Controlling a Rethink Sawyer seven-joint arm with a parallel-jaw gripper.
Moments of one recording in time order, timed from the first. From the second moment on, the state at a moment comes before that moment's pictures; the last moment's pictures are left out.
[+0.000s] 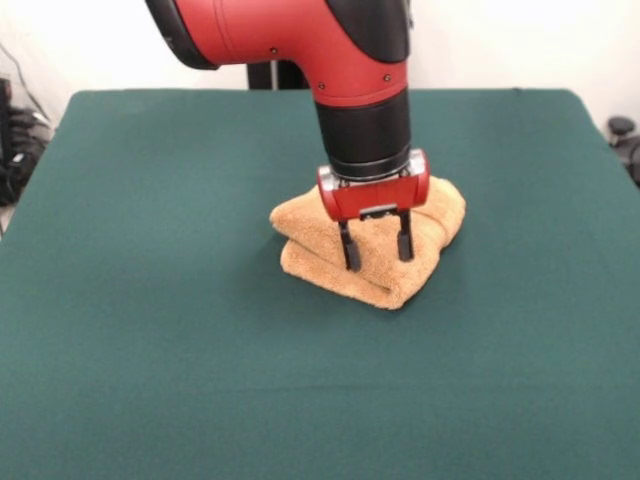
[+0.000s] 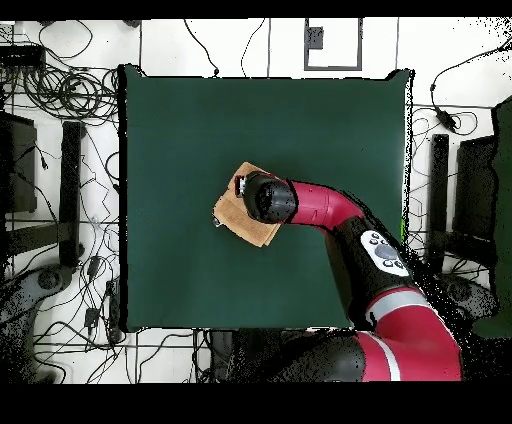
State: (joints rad) arm -0.42 -0.42 0.30 1.59 -0.21 0.35 1.57
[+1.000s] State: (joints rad) arm -0.44 -0.44 0.28 1.59 -0.26 0.32 1.57
